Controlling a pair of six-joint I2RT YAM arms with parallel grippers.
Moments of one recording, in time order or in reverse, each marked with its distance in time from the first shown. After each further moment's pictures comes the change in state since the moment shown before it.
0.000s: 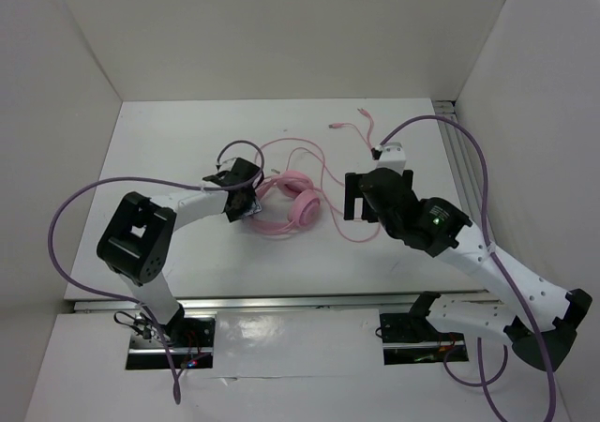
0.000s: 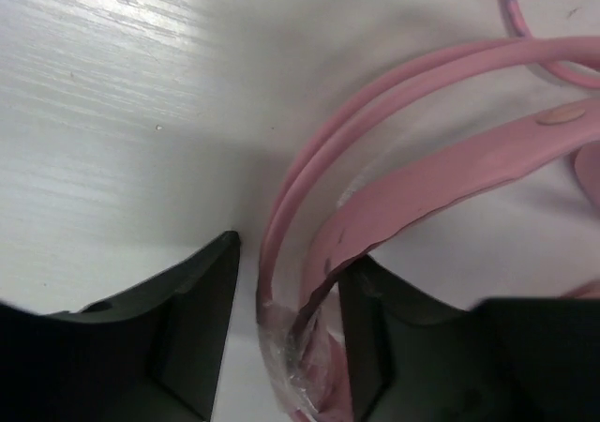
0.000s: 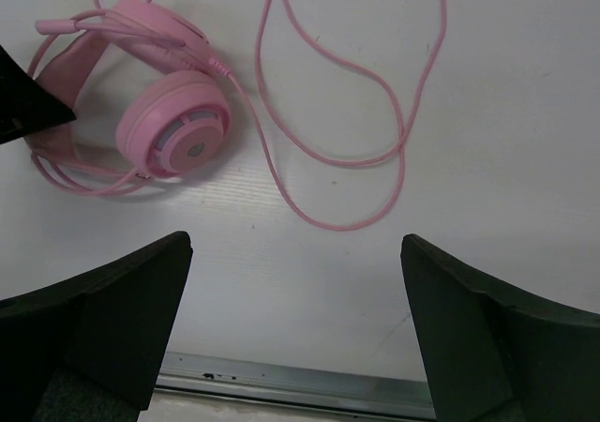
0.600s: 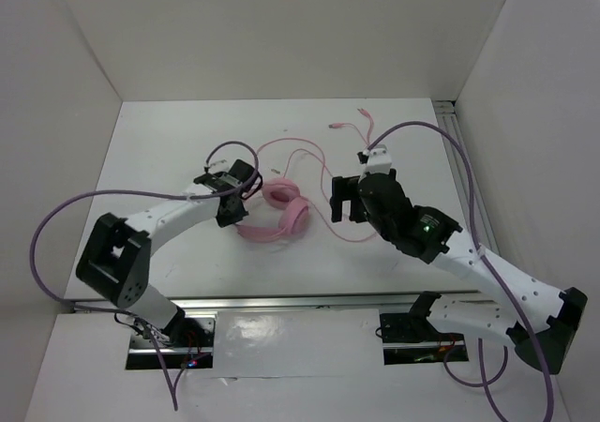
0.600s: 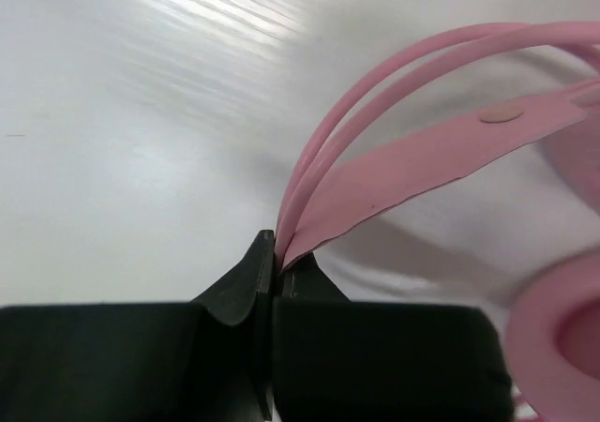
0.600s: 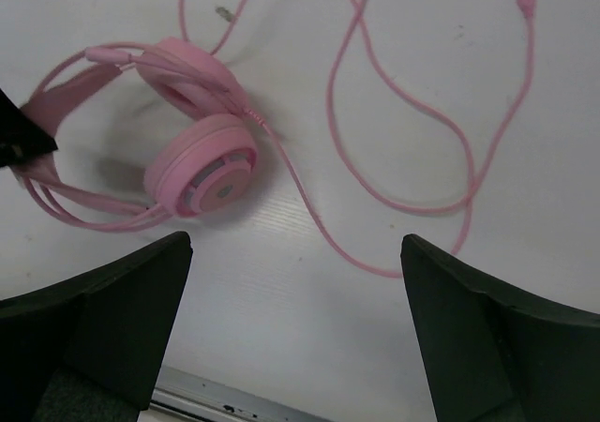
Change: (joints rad) left arm -0.060 -0.132 0.013 -0.278 -0.141 -0.091; right arm 0.008 -0.008 -0.105 0.242 -0.078 -0.079
